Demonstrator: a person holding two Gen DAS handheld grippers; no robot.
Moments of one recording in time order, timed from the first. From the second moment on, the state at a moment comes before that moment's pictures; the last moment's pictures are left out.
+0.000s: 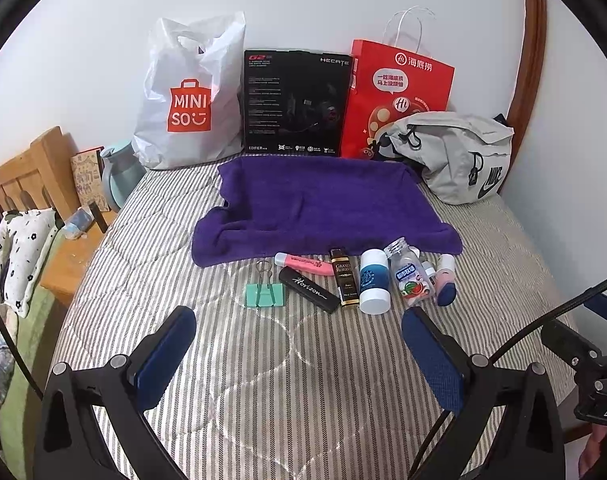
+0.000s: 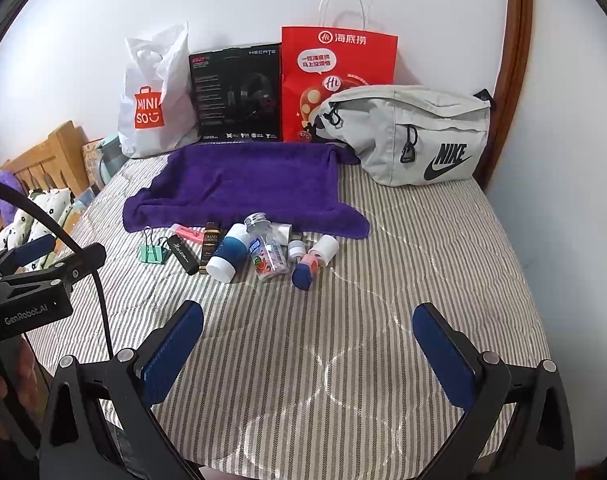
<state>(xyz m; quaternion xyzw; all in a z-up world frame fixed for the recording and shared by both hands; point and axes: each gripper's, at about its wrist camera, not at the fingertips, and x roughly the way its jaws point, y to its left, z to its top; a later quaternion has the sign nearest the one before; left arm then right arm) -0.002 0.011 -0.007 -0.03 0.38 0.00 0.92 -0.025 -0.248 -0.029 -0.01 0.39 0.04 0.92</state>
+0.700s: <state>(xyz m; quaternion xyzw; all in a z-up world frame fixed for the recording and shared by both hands) -0.002 0.012 -0.012 -0.02 0.39 0.01 0.92 -0.027 -0.251 -0.030 0.00 0.39 0.03 0.92</state>
